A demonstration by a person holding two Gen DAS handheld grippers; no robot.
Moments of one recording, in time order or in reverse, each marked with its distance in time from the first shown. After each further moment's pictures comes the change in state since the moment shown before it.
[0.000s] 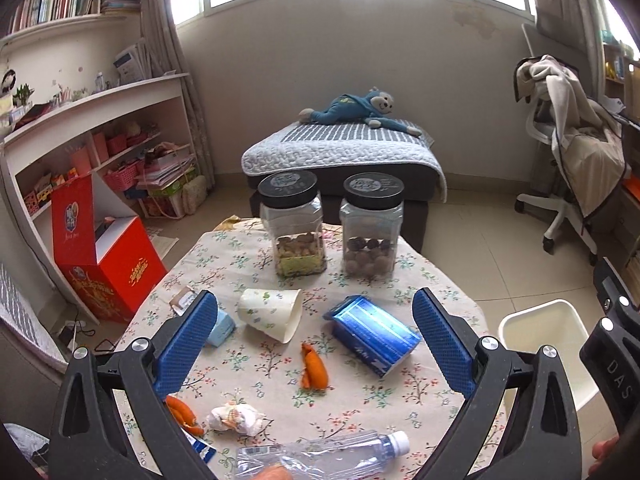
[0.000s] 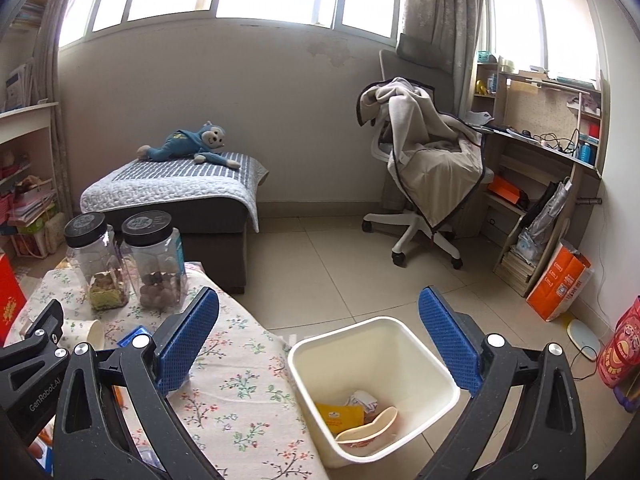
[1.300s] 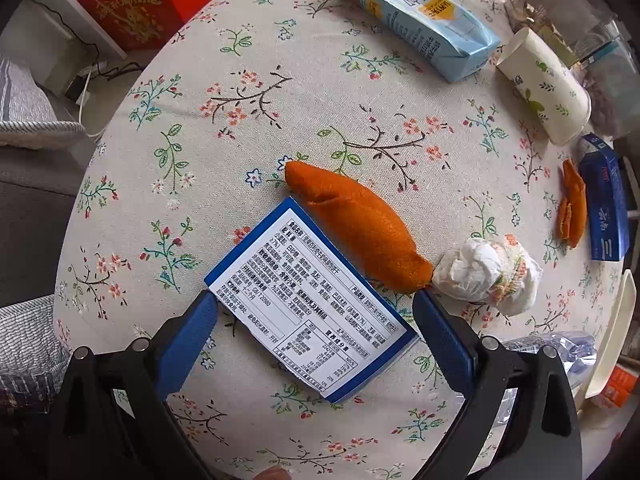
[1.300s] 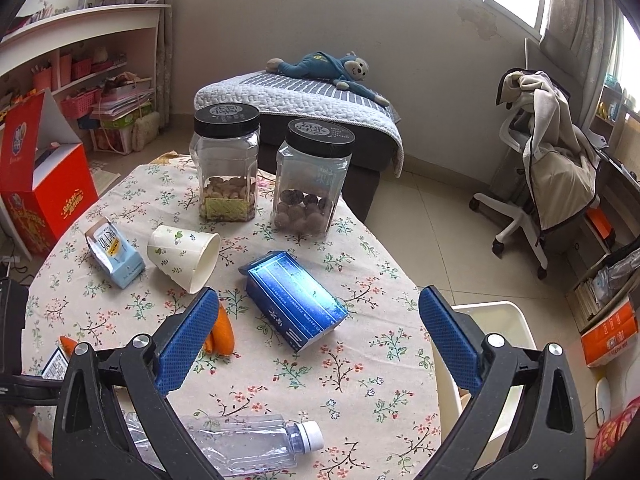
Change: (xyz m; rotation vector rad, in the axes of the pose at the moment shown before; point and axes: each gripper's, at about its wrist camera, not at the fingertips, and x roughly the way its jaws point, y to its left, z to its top) left arm 0.142 0.196 -0.156 -0.375 0.929 0.073; right arm 0.020 0.147 -0.033 -0.280 0.222 0.285
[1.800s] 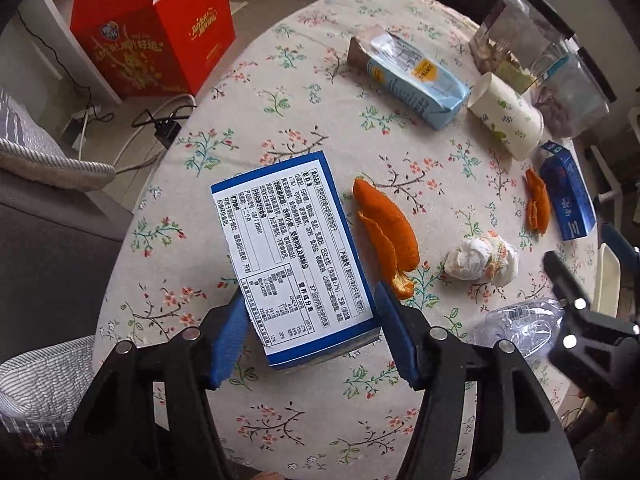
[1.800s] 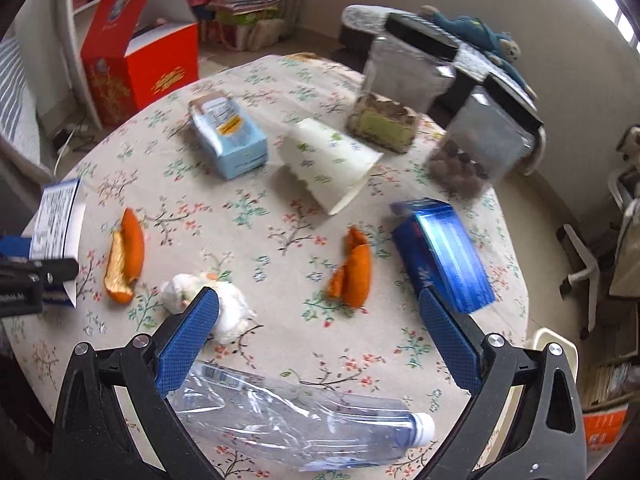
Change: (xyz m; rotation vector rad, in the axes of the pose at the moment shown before) left arm -0.058 0.052 -0.010 0.107 -0.176 -0.081; right arm 0.040 0.126 -0.041 -0.463 0.234 0.309
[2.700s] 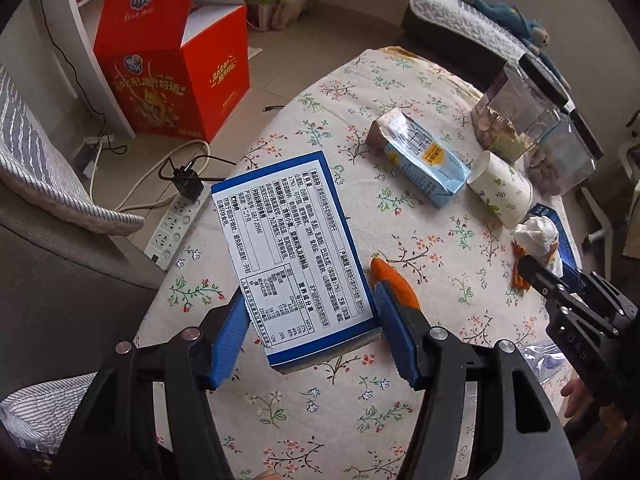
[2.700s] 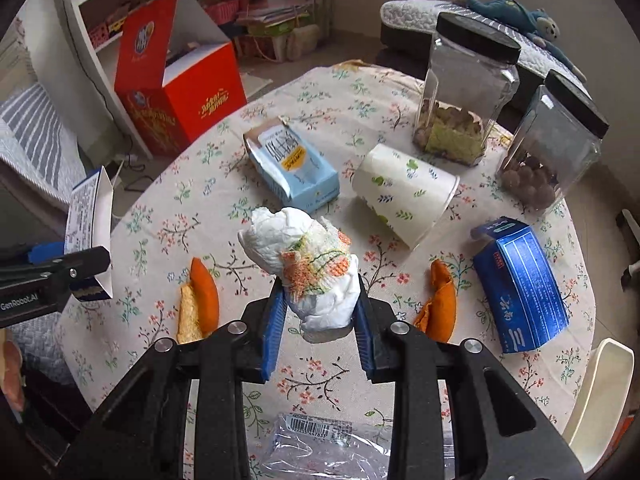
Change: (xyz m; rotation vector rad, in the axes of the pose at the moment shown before) left arm -0.032 0.029 0.022 -0.052 -0.179 -0.025; right arm -0.025 -0.020 0.029 0.214 -0.087 0.214
